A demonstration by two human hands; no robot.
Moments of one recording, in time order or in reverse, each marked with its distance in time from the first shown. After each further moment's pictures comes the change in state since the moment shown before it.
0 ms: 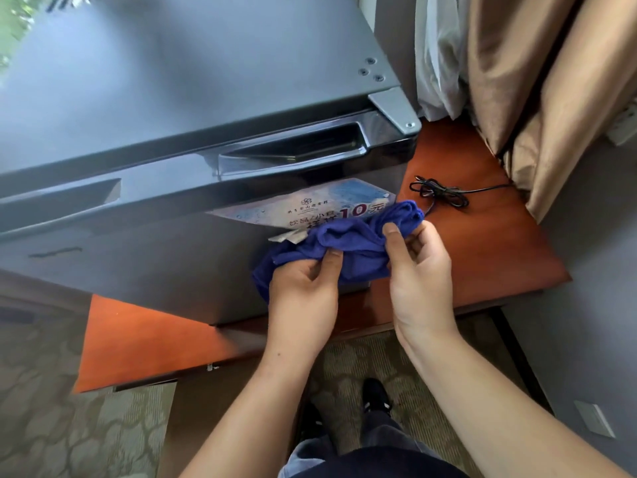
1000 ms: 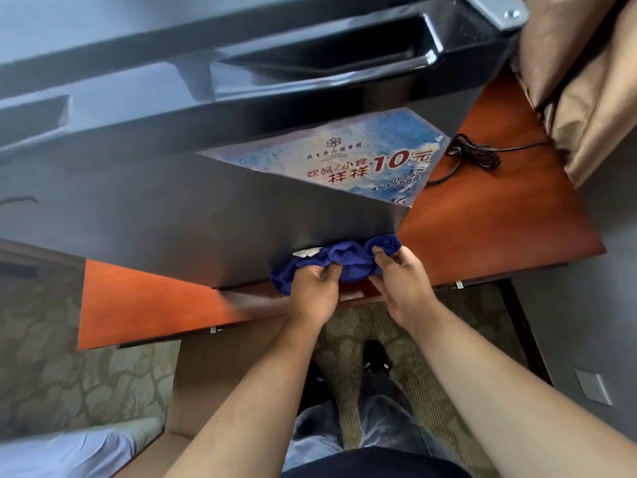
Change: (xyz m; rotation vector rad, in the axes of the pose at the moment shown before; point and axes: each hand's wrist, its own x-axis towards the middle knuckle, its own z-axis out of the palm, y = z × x) left_hand 0.026 -0.161 0.020 0.194 -0.122 -0.385; right_hand 0.014 0.147 -0.014 -0.030 -0.011 0.694
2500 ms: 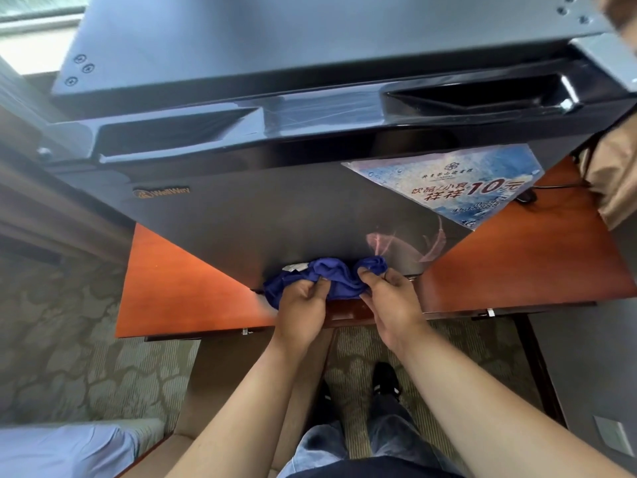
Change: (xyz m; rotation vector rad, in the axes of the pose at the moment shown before) left_hand -0.012 -0.027 -0.097 -0.094 0.061 0.004; right_hand -0.050 0.019 0.088 -0.001 -0.018 0.016
